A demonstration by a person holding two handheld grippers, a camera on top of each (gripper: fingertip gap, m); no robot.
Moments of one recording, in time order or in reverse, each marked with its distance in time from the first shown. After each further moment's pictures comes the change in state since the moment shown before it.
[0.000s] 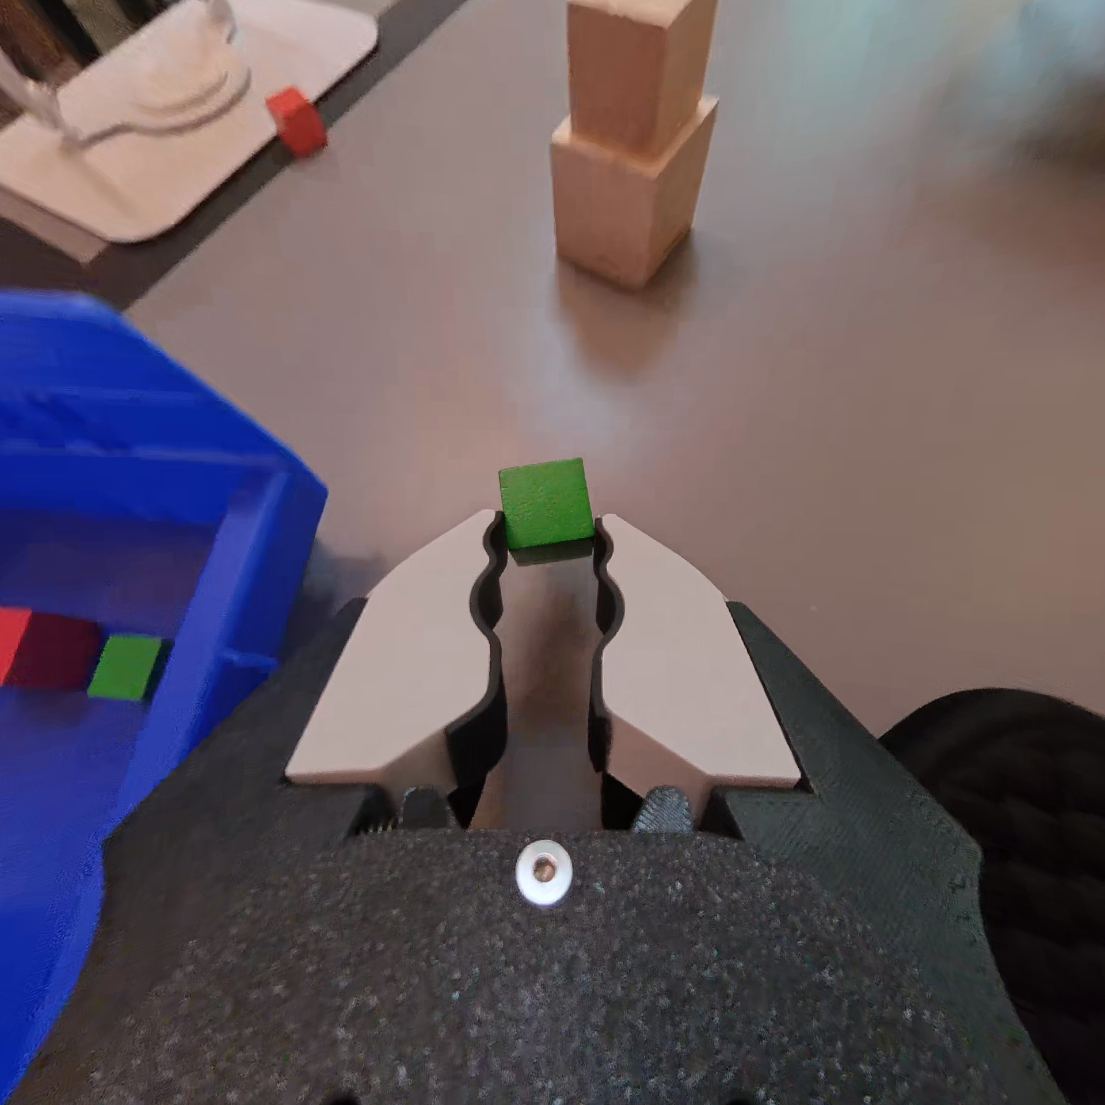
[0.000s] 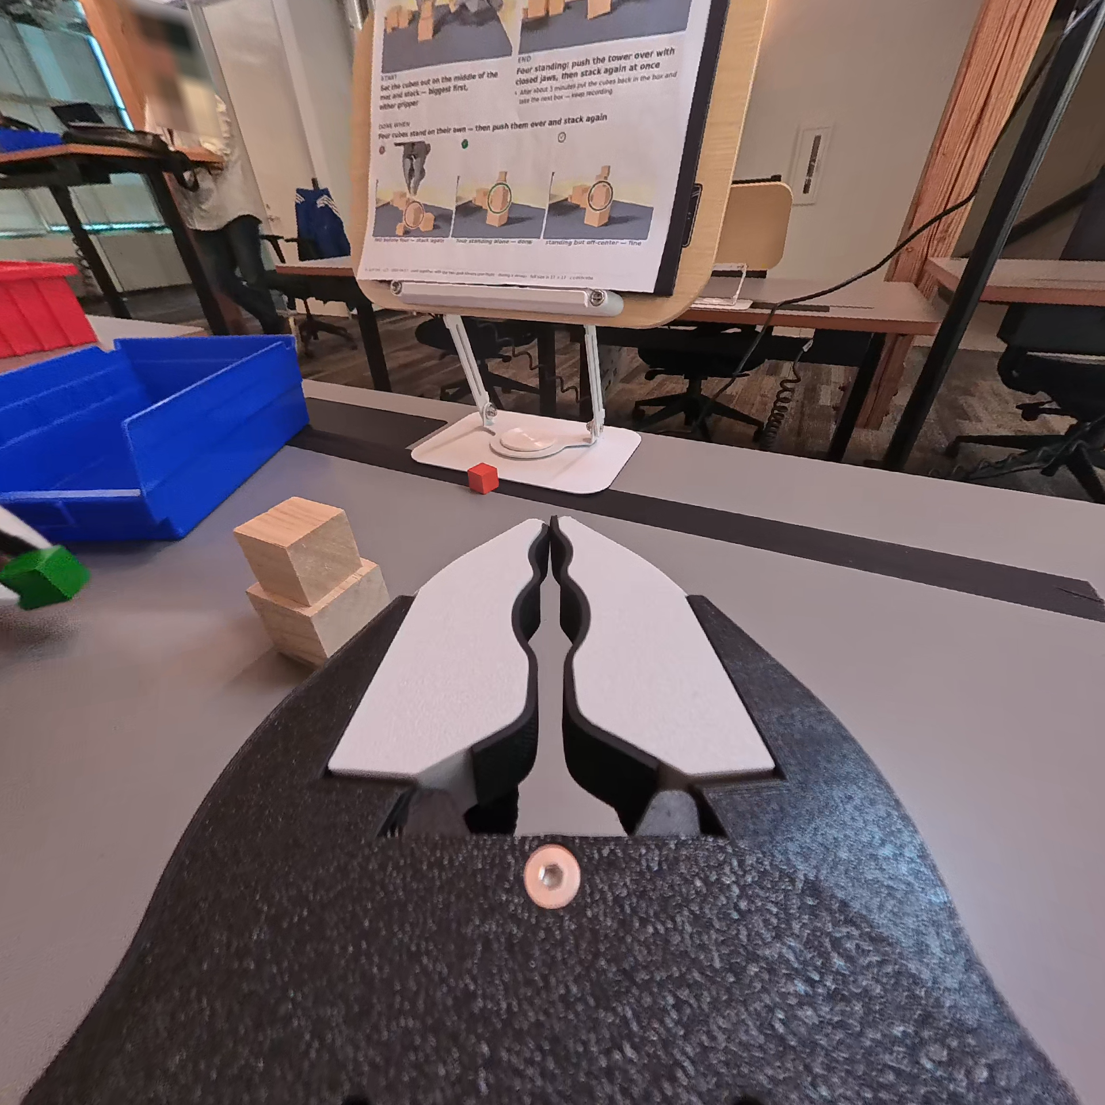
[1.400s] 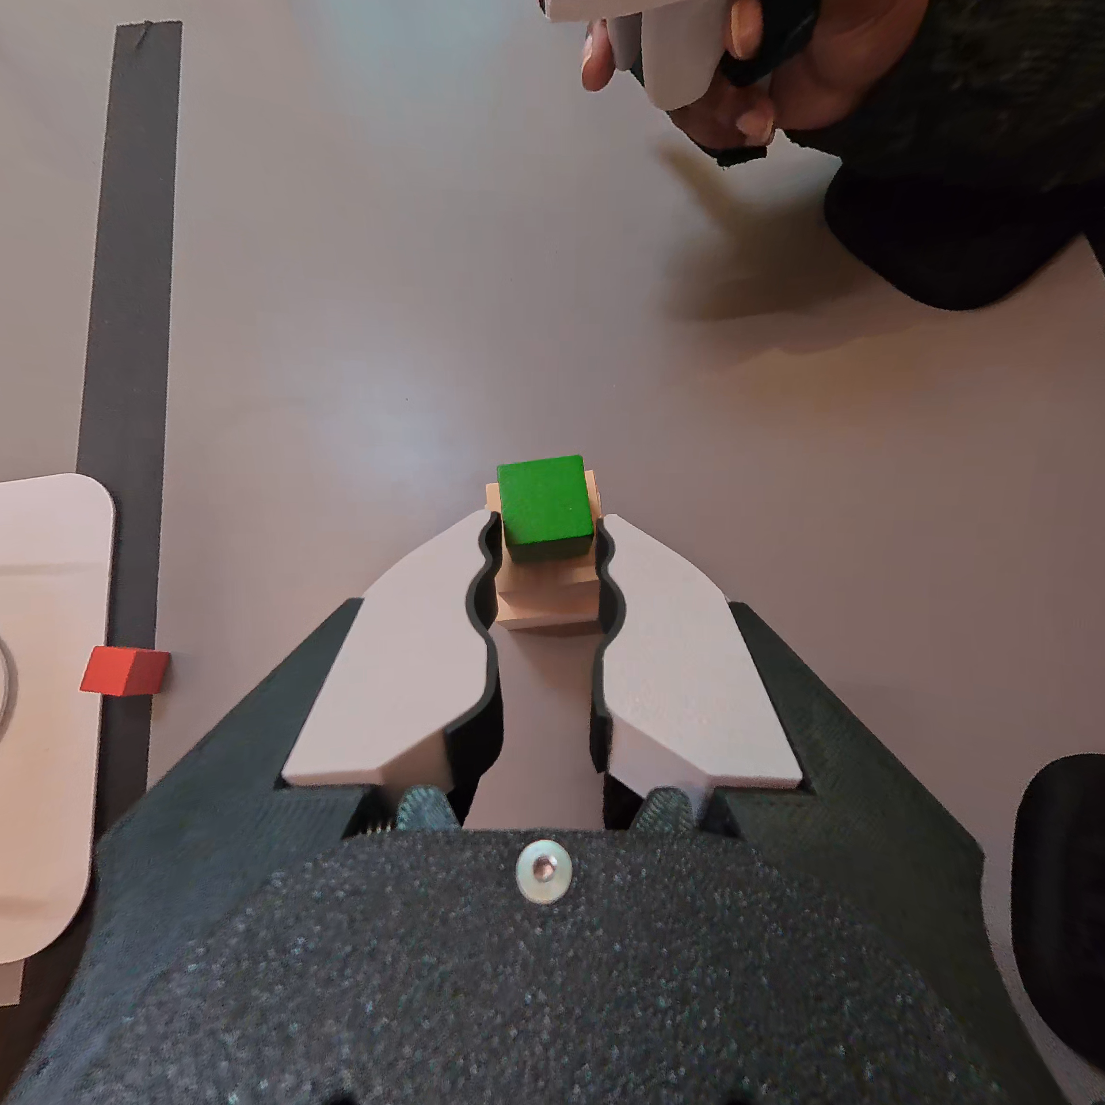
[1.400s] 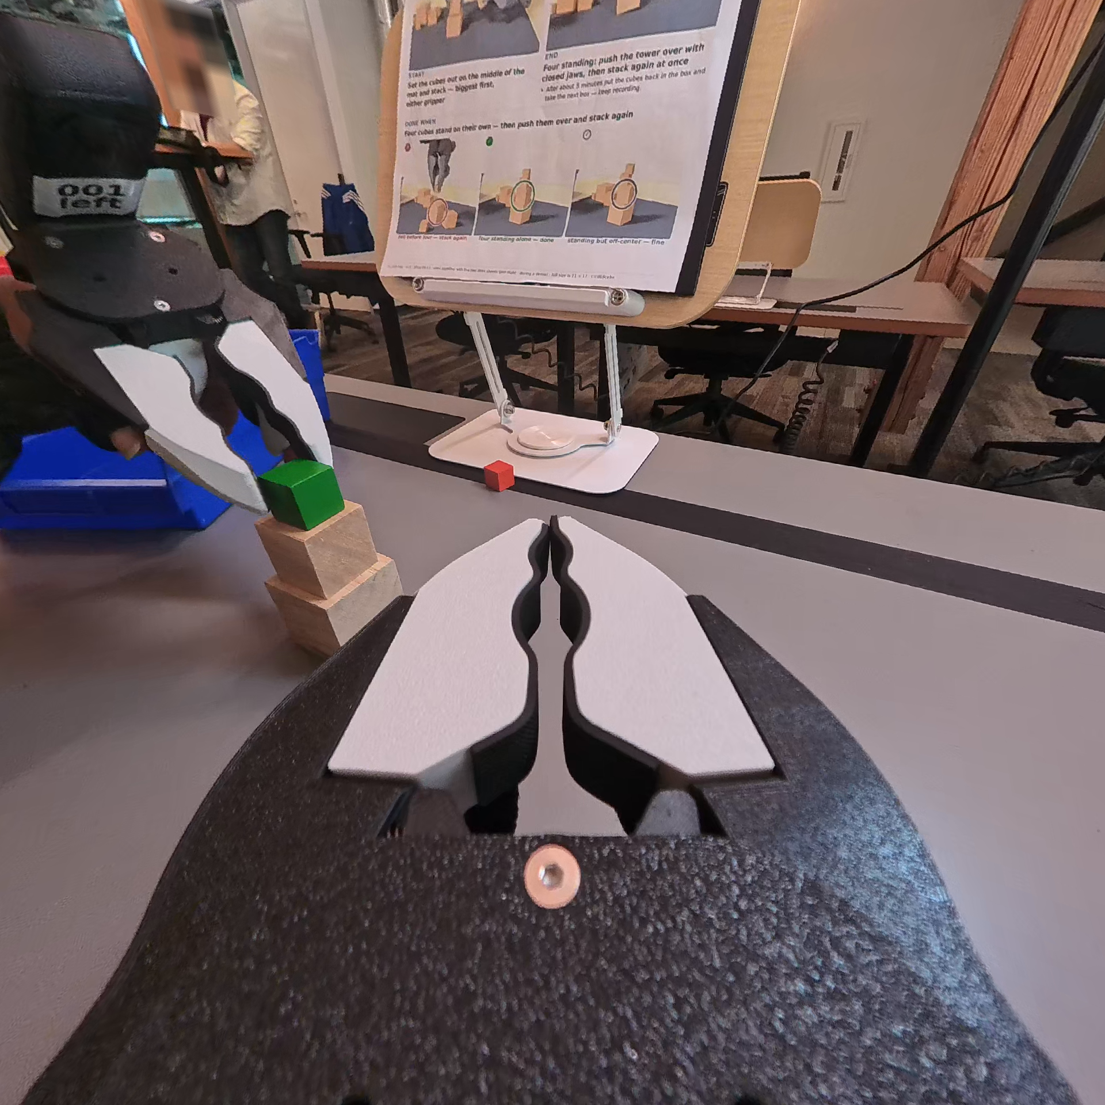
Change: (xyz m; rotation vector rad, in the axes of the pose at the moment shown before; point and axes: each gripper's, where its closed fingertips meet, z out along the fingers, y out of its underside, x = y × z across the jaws) left arm 0.033 -0.150 0.096 -0.075 0.574 0.413; right arm -0.004 -0.001 0.000 -0.006 -0.040 -0.006
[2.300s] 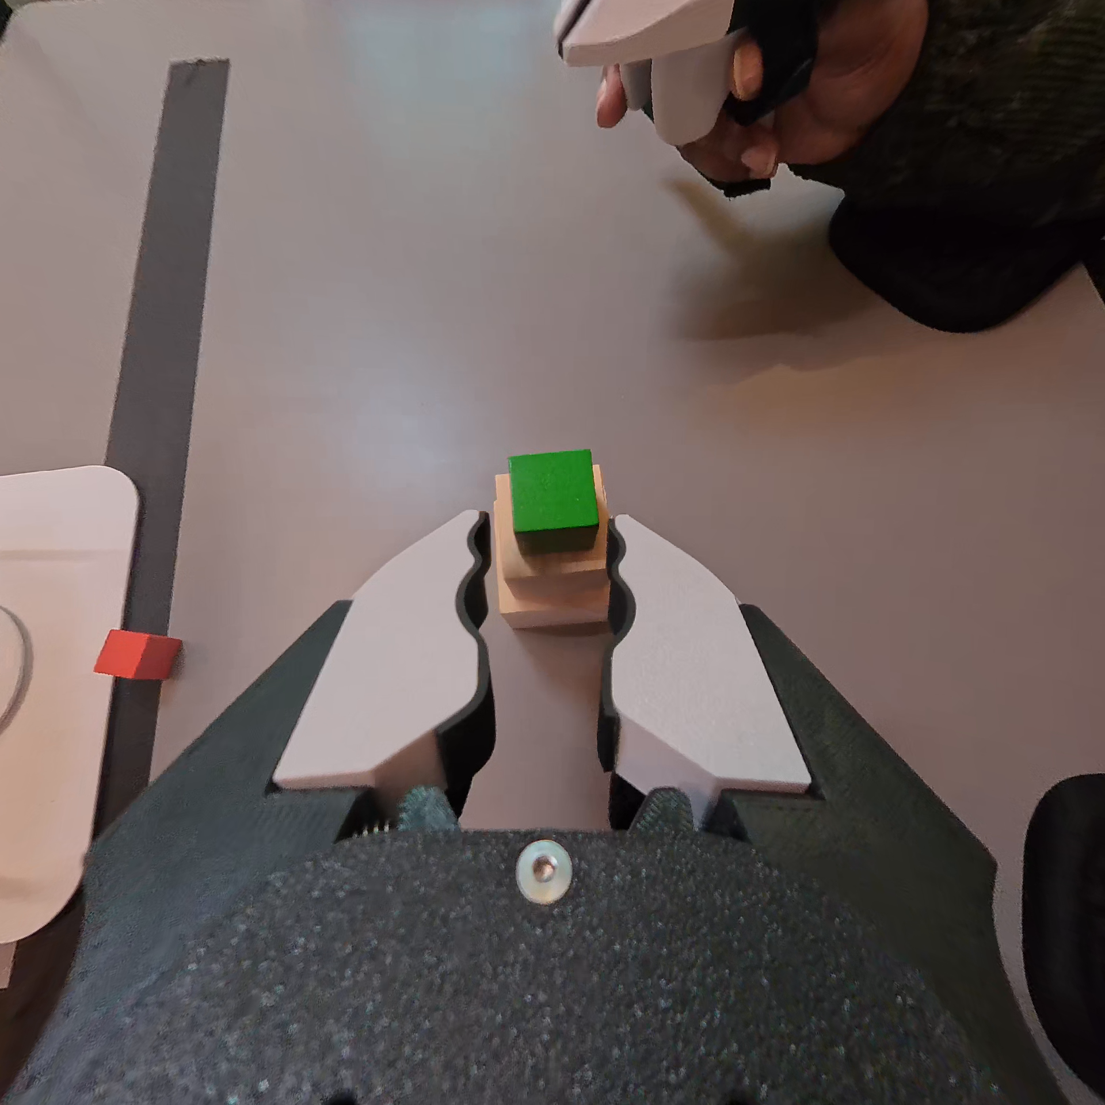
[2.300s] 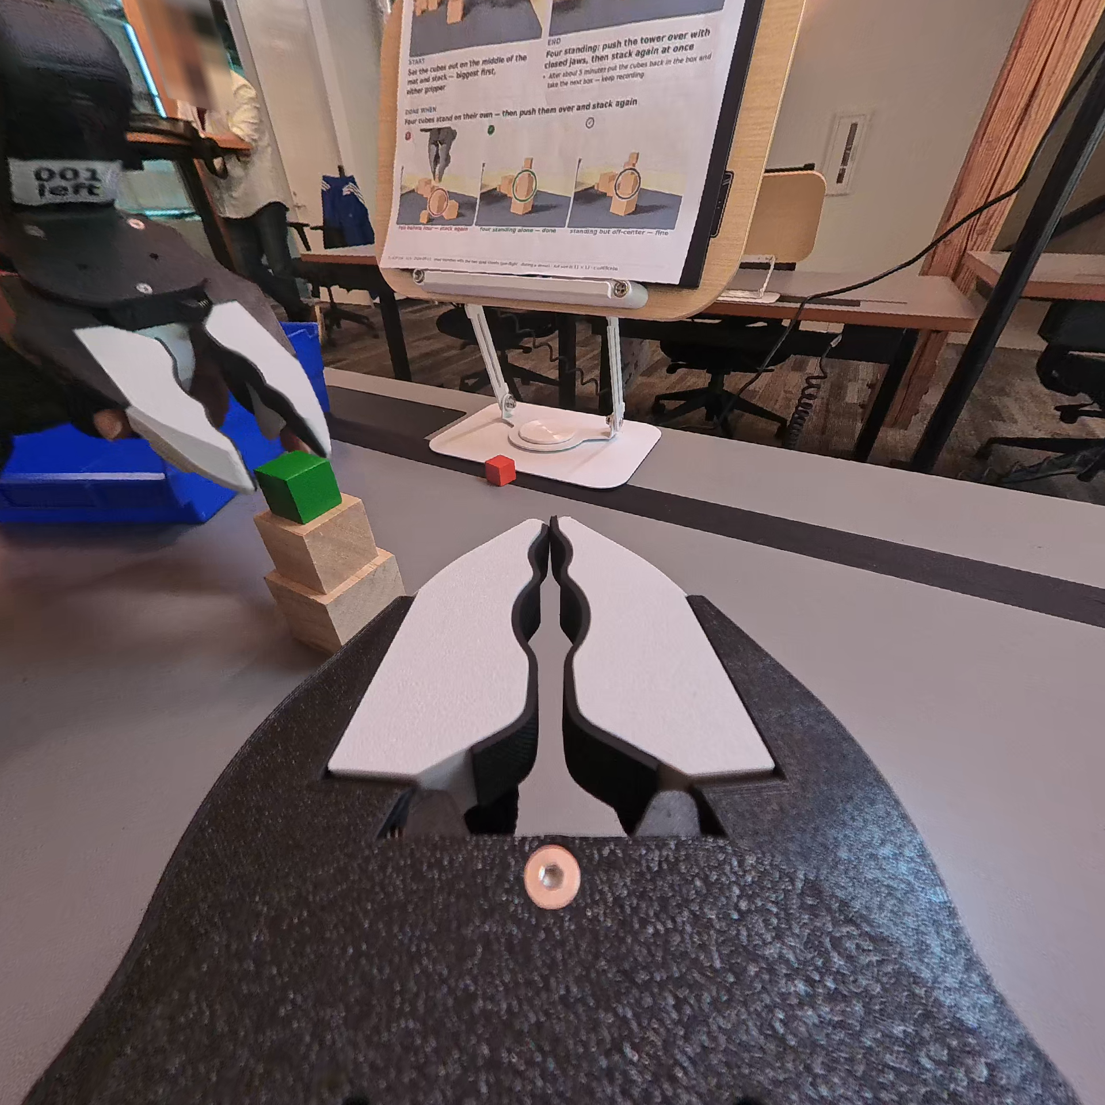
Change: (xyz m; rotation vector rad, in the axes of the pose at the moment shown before) left arm -0.002 0.000 -0.007 0.054 -0.029 -0.016; right arm -0.001 0.003 0.002 -0.010 -0.003 -0.001
